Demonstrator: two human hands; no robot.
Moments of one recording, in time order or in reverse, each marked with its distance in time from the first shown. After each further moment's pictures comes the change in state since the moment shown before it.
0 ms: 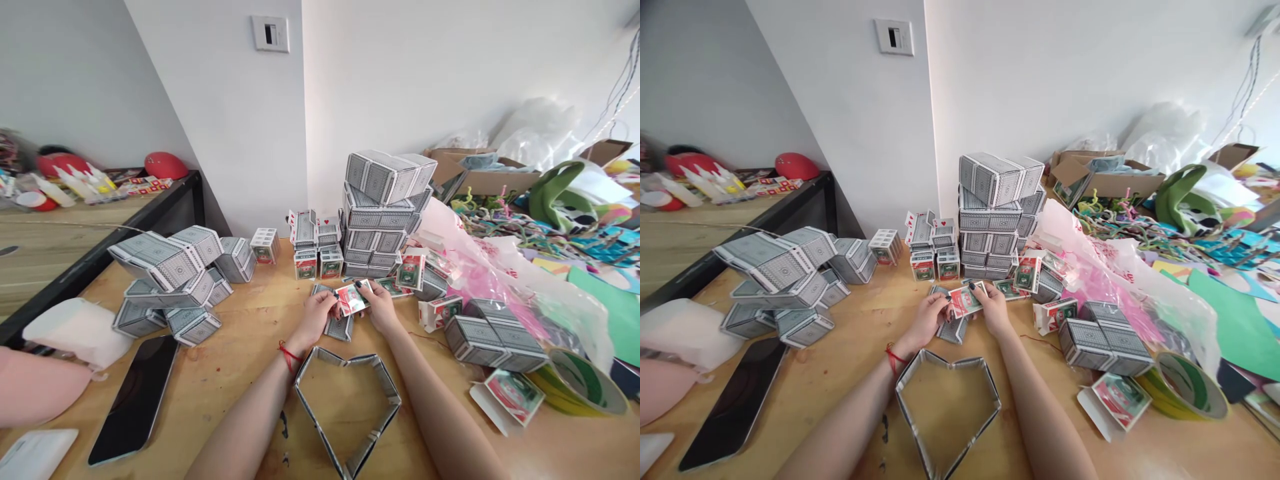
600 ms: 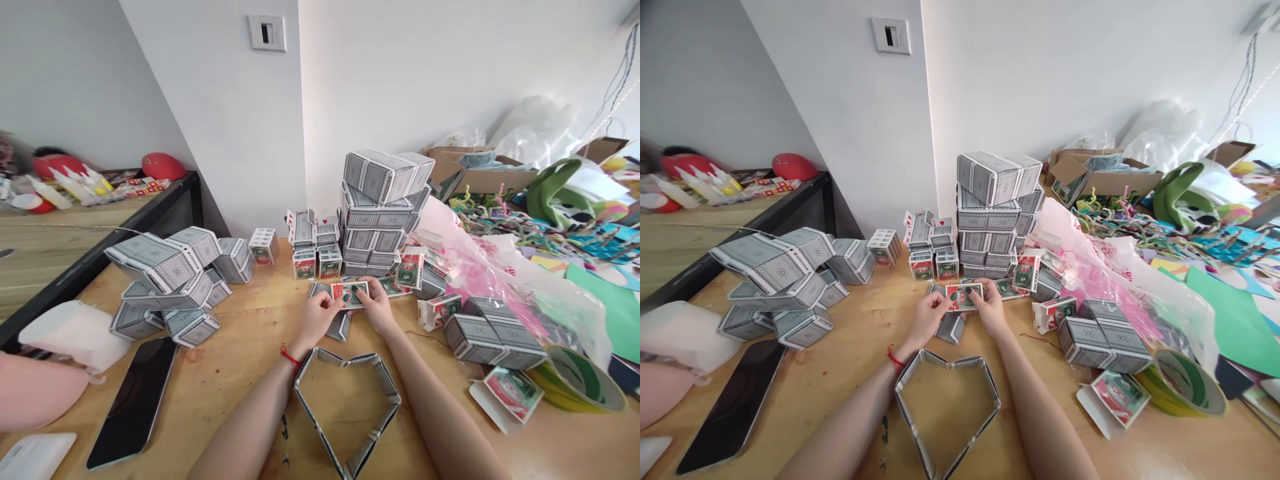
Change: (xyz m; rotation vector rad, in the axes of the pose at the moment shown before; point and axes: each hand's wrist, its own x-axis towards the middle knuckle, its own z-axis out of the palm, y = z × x) left_hand -0.005 0.003 -0.003 0.444 0.160 0.158; right_hand -0.005 0.002 0.001 0.034 -0.041 -0.069
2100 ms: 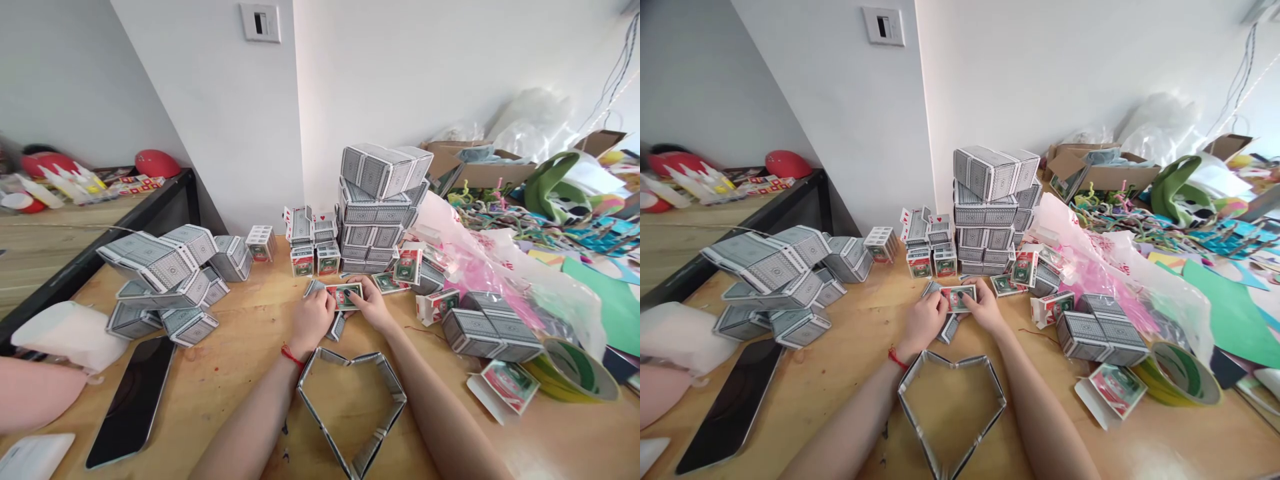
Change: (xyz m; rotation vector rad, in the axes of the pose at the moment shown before) left_hand -0.005 -0.010 -0.001 1.012 0.200 0.363; right_hand -0.006 -0.005 0.003 -0.170 -0.181 -0.032
